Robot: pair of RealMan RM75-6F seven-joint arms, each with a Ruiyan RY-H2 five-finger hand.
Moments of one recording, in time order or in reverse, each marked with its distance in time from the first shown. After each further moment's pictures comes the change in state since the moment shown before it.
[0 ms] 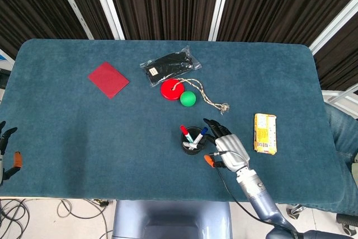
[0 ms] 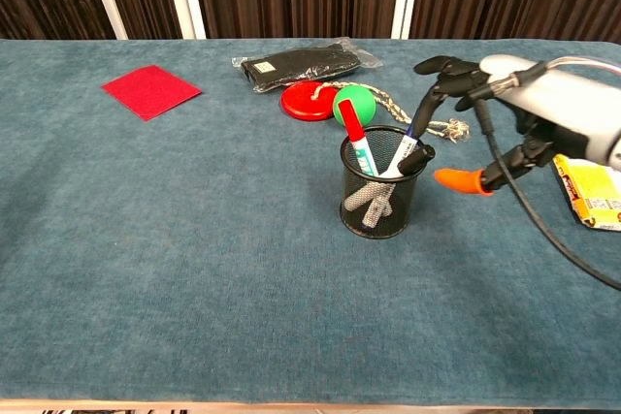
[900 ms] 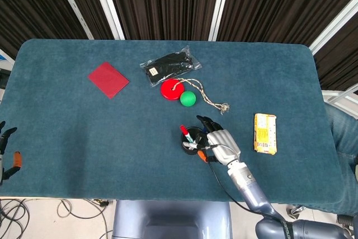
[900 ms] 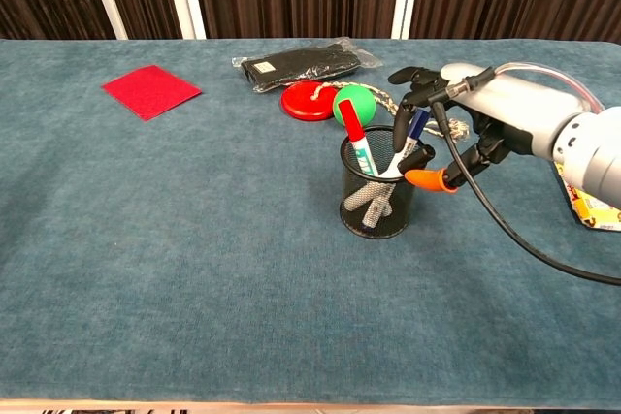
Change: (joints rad) left arm -0.002 0.008 -0.001 -0.010 -0.011 -0.011 -0.006; right arm 0.082 -0.051 0.034 0.046 0.135 -0.049 -0.043
